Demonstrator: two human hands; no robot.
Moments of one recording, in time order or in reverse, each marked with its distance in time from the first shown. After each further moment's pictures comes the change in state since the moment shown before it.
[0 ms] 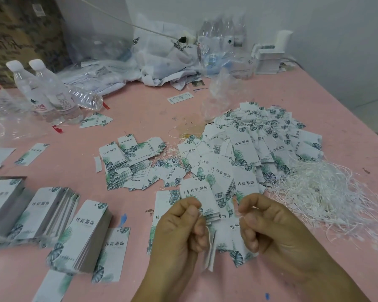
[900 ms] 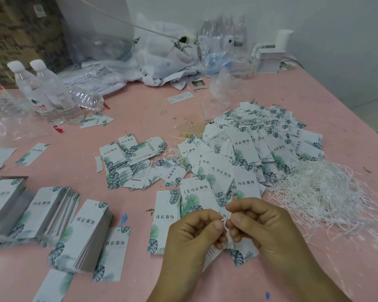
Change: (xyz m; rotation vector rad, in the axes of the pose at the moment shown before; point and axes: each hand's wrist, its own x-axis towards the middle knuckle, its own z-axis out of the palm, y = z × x) left_hand -0.006 -0.018 0.000 0.347 -0.104 0.160; right_hand 0.001 0.013 0.016 -0.320 0.223 -0.195
